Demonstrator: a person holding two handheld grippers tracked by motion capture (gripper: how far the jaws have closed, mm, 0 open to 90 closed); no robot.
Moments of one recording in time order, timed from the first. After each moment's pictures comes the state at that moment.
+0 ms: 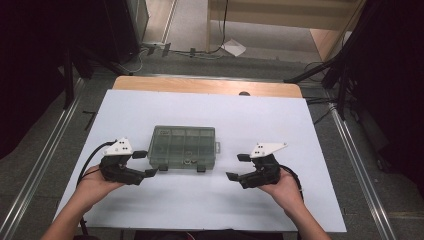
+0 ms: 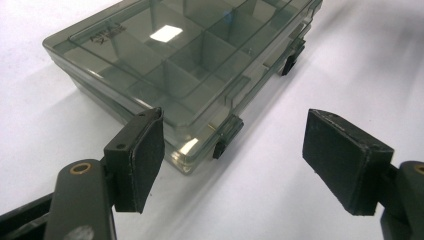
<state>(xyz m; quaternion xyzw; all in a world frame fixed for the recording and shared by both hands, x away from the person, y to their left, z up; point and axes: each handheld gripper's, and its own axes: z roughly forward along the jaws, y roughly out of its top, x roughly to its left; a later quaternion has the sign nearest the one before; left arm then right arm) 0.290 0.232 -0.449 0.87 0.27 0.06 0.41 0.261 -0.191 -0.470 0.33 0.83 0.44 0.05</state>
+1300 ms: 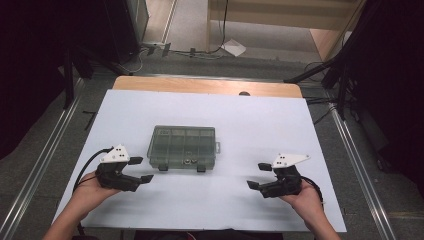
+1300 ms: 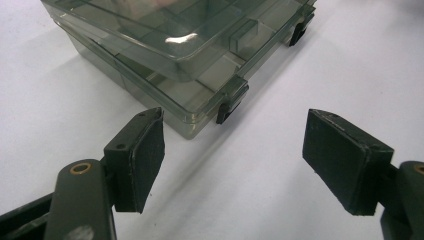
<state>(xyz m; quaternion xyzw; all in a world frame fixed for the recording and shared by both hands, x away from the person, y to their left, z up) 0.279 0.243 -0.462 0.87 0.28 0.07 0.39 0.234 -0.243 -0.487 0.36 0.83 0.42 0.06</state>
